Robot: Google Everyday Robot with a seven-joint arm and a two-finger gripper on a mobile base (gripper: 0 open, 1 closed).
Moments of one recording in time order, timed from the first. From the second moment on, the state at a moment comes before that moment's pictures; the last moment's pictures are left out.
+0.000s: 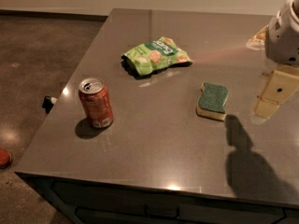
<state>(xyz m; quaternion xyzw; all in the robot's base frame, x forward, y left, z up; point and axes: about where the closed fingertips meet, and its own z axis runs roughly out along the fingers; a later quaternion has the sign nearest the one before) 0.438 -0.216 0.977 -0.60 0.78 -0.03 0.16</state>
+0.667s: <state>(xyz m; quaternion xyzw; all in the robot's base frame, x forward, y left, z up) 0.441 -0.192 0.971 -0.61 0.77 0.00 0.18</state>
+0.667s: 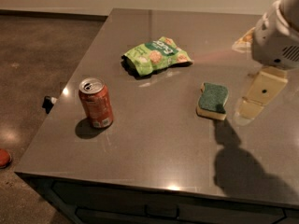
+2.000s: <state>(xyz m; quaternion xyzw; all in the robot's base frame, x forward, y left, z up) 0.465 -0.010 0.930 -0.62 0.71 0.19 0.28</state>
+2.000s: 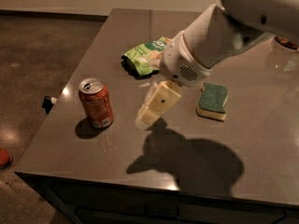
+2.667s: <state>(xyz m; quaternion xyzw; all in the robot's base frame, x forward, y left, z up) 0.469 0.063 0.912 -0.61 0.67 0.26 0.32</state>
